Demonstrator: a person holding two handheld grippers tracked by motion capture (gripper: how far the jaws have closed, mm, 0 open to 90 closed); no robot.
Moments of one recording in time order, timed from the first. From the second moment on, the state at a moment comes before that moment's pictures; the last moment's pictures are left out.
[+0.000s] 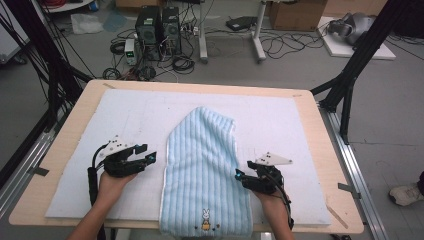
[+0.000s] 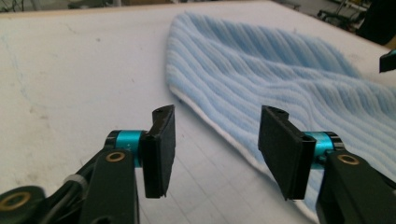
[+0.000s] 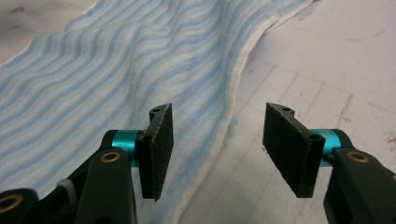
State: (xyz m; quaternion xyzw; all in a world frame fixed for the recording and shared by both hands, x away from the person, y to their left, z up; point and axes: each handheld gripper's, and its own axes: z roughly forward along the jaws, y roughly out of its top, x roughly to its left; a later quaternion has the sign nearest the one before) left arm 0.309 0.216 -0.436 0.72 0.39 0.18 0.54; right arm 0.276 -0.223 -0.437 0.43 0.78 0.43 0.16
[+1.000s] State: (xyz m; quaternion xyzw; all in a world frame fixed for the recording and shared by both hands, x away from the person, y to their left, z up) left arm 0.315 0.223 -0.433 0.70 0.40 0.18 0.56; right arm 0.304 -0.213 -0.436 0.40 0.80 0.43 0.13
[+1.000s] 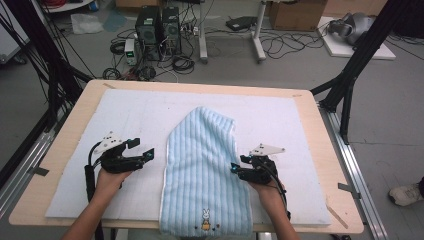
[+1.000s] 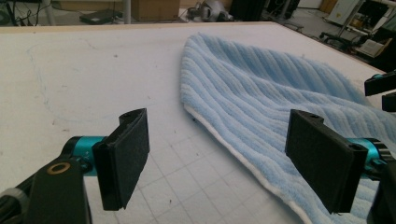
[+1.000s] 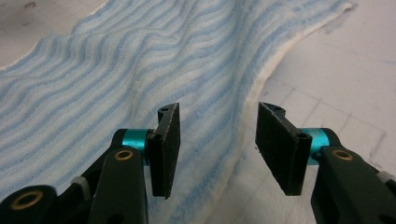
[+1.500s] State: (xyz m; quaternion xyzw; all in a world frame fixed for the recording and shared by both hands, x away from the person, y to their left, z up) left arm 0.320 0.214 -0.427 0.71 0.40 0.19 0.54; right arm 0.312 -0.180 -0.445 0.36 0.85 0.37 0.15
